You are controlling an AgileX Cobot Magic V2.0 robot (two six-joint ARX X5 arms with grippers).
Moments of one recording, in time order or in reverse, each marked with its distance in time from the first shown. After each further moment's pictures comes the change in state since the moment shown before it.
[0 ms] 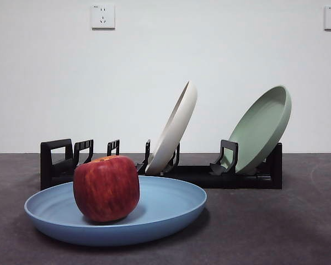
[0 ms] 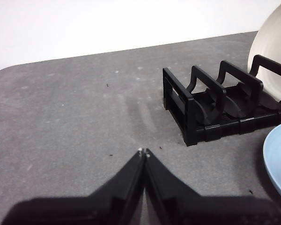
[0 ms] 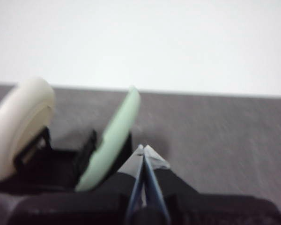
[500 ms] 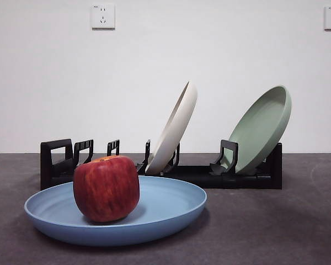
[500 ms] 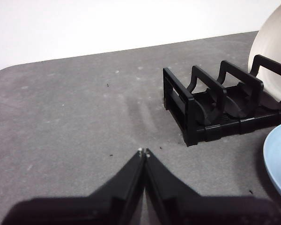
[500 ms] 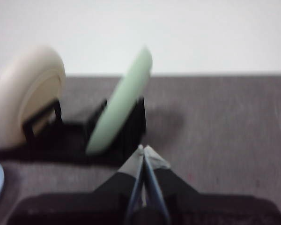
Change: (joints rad) left arm 0.000 0.000 0.000 0.000 0.000 0.000; right arm -0.004 -0.195 -0.231 -0.013 -0.025 0.060
